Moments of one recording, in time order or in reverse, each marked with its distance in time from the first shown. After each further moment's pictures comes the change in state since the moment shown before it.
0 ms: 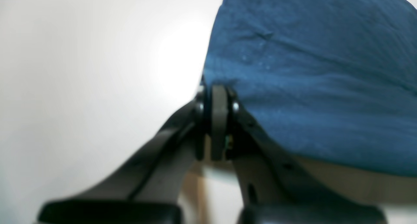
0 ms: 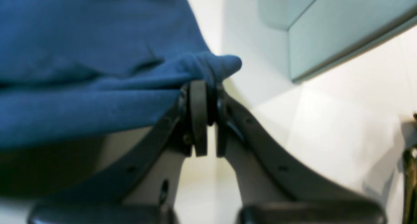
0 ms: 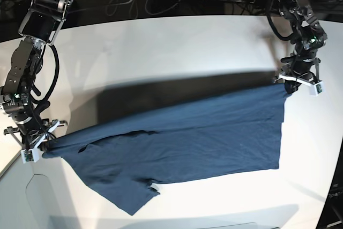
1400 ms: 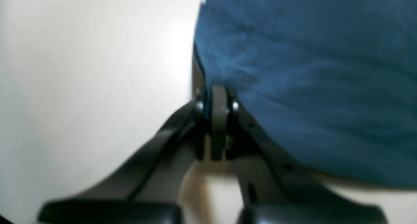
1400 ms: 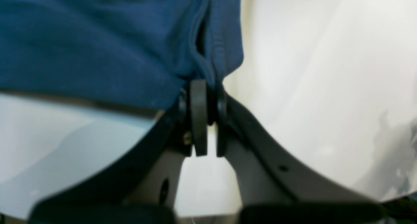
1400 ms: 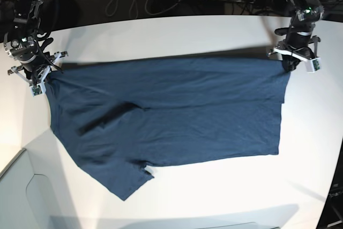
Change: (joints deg) left arm 15.1 3.9 -2.6 15.2 -0.1 -0.4 0.0; right arm -28.1 4.0 0.3 6.1 -0.1 0.0 0.9
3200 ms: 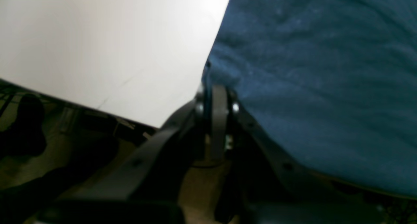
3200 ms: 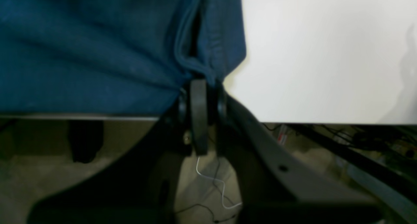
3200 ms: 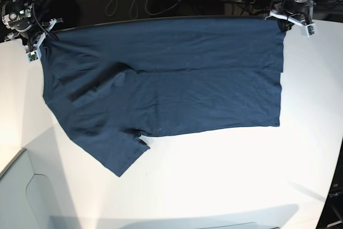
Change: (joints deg) left arm 14.4 2.9 -2.3 0.1 -0.3 -0.2 0.4; right arm -14.2 0.1 4.6 0.8 0.6 0.0 0.7
